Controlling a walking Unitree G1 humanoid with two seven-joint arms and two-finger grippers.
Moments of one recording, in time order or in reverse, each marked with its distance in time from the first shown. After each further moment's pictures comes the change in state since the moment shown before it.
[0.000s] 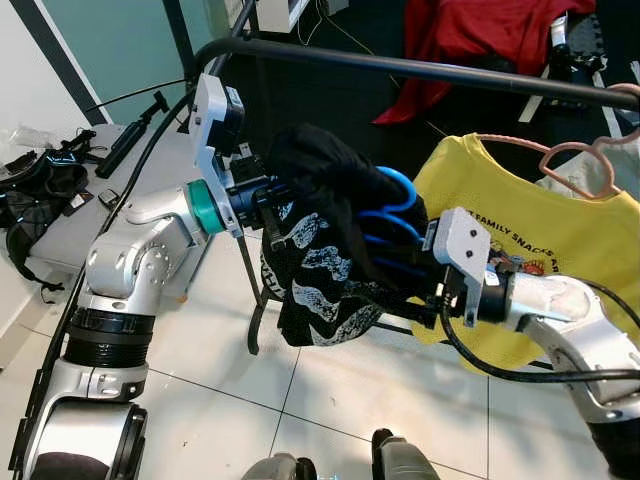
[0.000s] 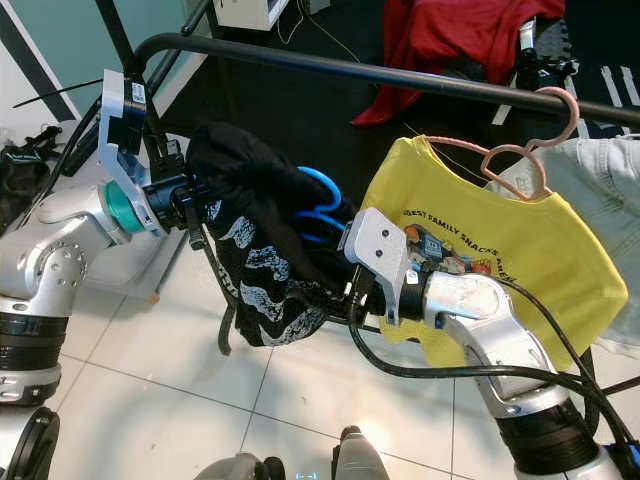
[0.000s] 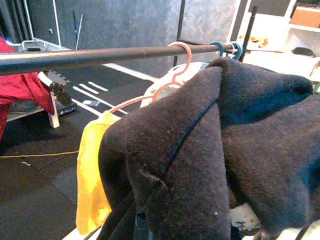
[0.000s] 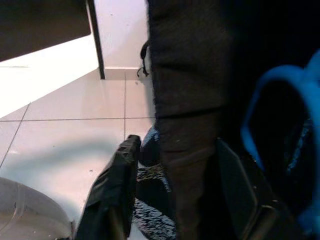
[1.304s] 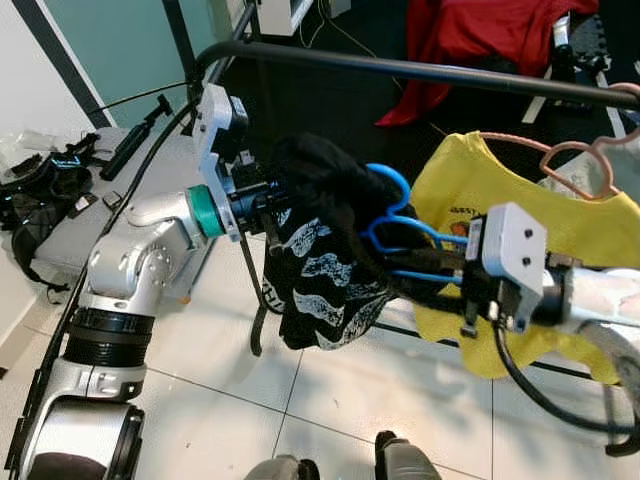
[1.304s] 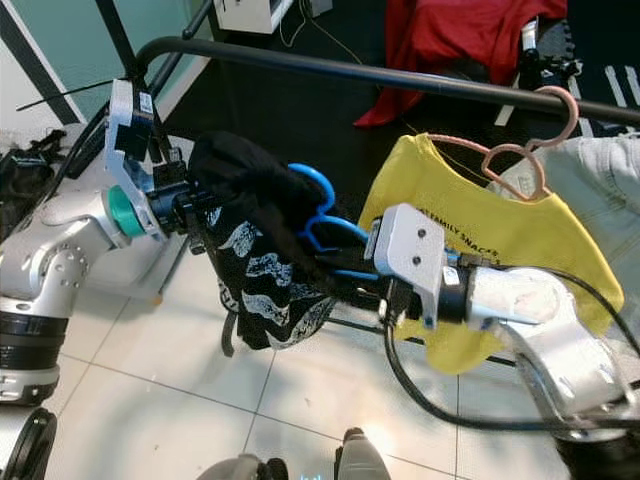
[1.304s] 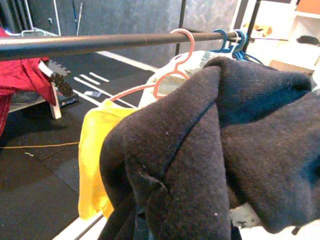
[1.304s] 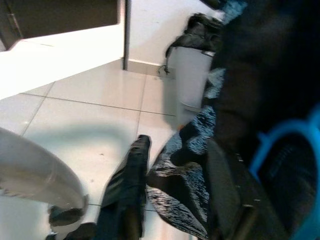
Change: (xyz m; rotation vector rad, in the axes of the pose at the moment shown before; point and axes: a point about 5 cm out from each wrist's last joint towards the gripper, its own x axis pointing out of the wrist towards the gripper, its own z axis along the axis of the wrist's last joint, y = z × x) left arm -0.001 0.003 -0.007 -0.006 0.035 -0.001; right arm -0.035 0.024 0.042 -0.108 0.044 0.193
